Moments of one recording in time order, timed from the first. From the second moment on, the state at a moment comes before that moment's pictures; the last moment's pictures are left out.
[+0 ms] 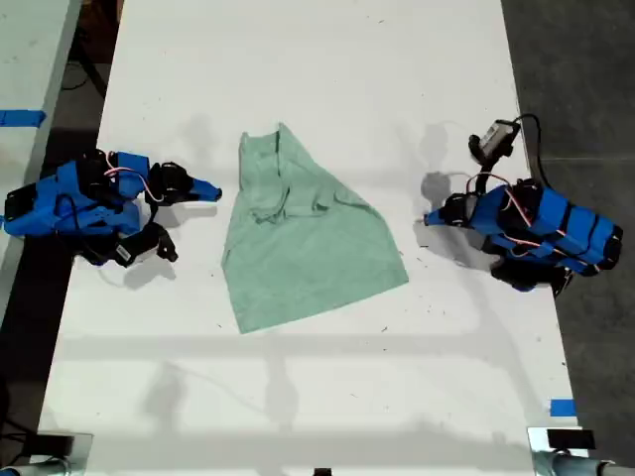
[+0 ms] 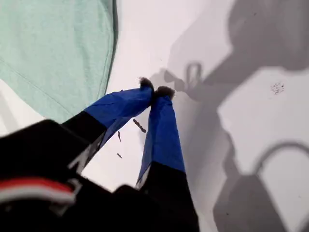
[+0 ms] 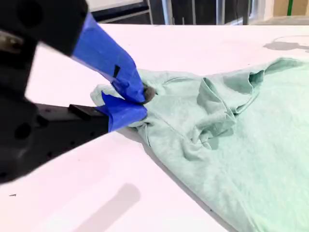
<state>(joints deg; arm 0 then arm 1) -23.5 205.6 186.2 58.3 9.3 26.4 200.4 173.5 80.9 -24.0</state>
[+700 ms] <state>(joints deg) -29.4 205.0 186.2 58.3 9.0 24.8 200.4 173.5 80.9 -23.3</state>
